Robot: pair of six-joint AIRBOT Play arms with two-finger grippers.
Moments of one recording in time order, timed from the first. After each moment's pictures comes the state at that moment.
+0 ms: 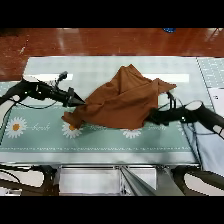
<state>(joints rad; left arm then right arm) 0.09 -1.64 1.12 0.53 -1.47 -1.05 0.00 -1.28 0.65 -0.66 0.95 1.25</state>
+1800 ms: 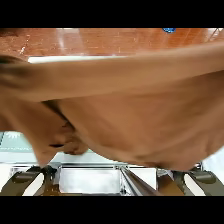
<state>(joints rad) -0.02 -0.82 1.65 0.93 -1.61 -1.35 0.03 -0.77 1.88 -1.25 1.61 1.48</state>
